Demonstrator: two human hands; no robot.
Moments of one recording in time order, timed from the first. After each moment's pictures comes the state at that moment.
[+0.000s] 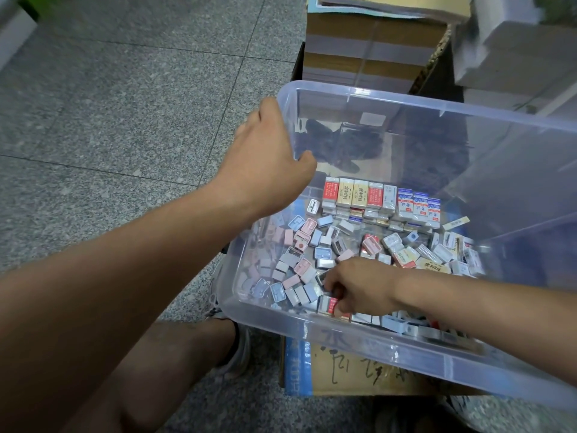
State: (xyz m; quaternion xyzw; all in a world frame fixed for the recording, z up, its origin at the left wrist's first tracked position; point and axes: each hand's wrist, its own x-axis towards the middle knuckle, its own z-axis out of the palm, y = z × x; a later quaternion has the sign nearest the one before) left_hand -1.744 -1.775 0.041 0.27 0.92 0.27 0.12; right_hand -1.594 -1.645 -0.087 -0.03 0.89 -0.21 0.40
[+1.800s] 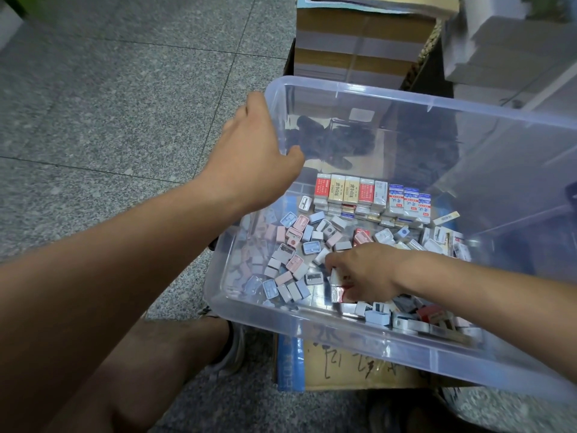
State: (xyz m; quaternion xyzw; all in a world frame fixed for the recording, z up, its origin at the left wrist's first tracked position) left_hand -1.747 -1.773 0.038 0.26 0.92 0.28 0.12; right_hand -1.598 -1.629 -0.063 -0.05 0.89 -0.10 0.44
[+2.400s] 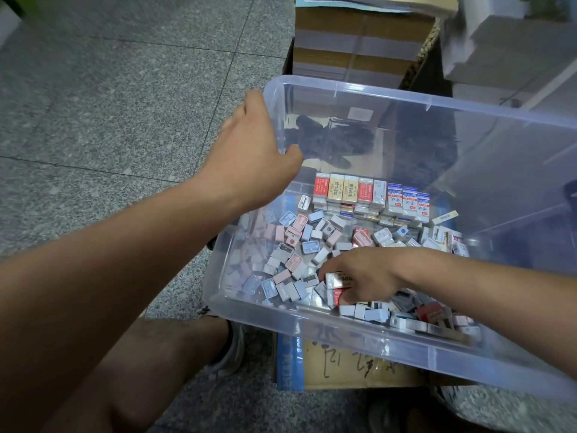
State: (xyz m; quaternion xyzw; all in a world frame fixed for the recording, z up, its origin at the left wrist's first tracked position) left_hand -1.747 -1.773 0.036 0.26 0.92 0.28 0.11; right_hand -1.598 -1.621 -0.076 -0.05 0.87 -0.21 0.45
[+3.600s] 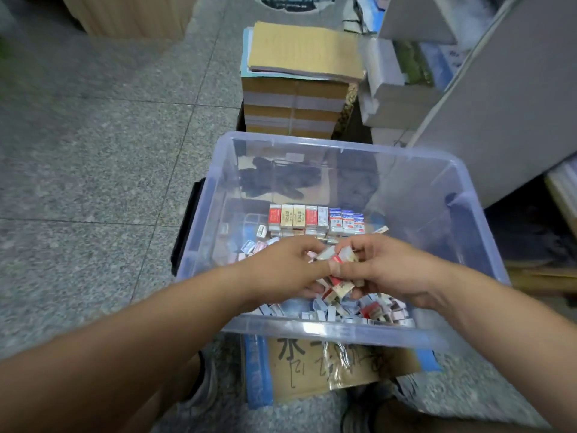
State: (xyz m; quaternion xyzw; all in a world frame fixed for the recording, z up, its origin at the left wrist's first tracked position) left_hand -1.640 -1.754 0.027 0.21 0.69 0.42 0.55; right_hand -1.522 -1.601 0.025 0.28 0.64 -0.70 0.15
